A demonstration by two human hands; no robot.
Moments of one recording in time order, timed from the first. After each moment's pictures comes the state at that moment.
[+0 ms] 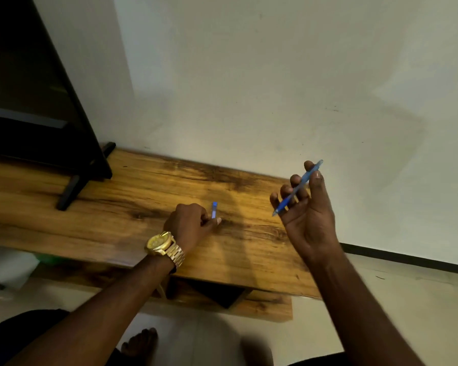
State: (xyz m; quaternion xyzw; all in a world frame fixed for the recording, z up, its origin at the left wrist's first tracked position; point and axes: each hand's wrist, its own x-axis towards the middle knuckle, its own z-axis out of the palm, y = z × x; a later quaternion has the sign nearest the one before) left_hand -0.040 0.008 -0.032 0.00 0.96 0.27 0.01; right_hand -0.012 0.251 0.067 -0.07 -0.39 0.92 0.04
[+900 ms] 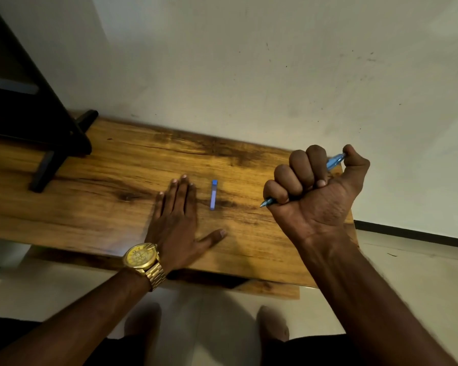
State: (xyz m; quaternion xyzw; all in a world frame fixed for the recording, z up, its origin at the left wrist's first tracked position) left_hand -0.014 -0.006 -0.087 0.09 0.99 0.10 0.01; right_hand -0.018 0.215 0.074 0.01 -0.23 0.97 -0.09
